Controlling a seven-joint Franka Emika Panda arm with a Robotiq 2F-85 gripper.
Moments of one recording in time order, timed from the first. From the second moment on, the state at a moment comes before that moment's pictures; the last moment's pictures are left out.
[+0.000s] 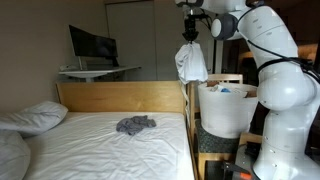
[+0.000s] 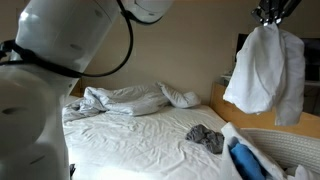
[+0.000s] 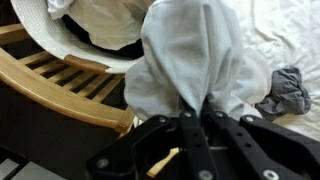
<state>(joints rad) -0.51 0.49 -0.24 -0.64 0.01 1.14 -0.14</state>
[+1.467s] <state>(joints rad) -0.81 0.31 -0.41 -0.78 0.04 1.08 -0.13</state>
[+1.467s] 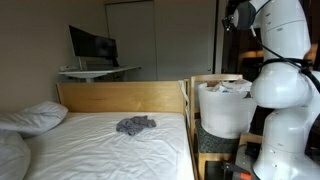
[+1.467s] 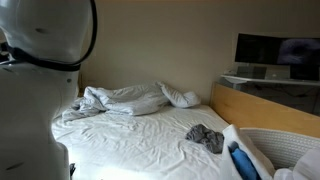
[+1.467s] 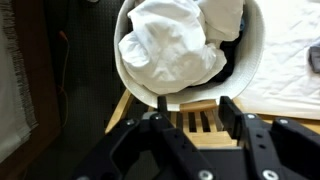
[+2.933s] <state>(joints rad) -0.31 0.22 -0.14 -1.64 0.21 2.06 -0.02</state>
